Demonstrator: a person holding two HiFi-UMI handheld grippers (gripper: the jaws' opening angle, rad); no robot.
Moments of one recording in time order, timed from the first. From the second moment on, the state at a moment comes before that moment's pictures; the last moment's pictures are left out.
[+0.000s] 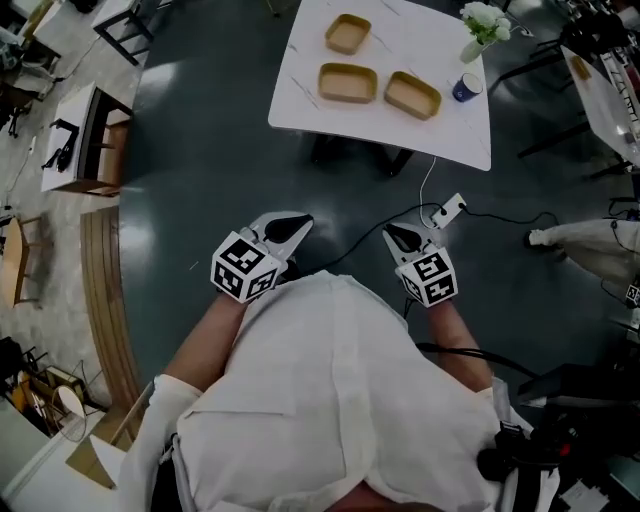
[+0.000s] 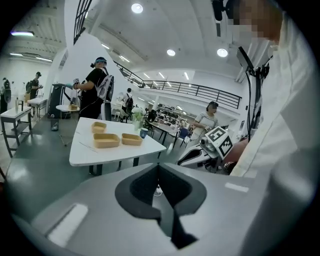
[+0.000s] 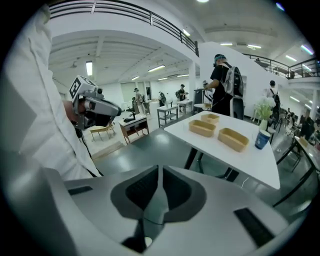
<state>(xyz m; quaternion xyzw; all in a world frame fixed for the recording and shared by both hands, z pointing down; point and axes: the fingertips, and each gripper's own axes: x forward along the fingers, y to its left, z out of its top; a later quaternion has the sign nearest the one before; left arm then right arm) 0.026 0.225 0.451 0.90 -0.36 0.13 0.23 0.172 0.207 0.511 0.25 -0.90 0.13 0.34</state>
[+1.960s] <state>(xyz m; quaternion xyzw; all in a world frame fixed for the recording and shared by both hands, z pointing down) -0.107 -0.085 0.435 0.91 -0.29 0.14 0.27 0.015 -0.120 0.625 0.01 -0.81 -0.14 0.58</state>
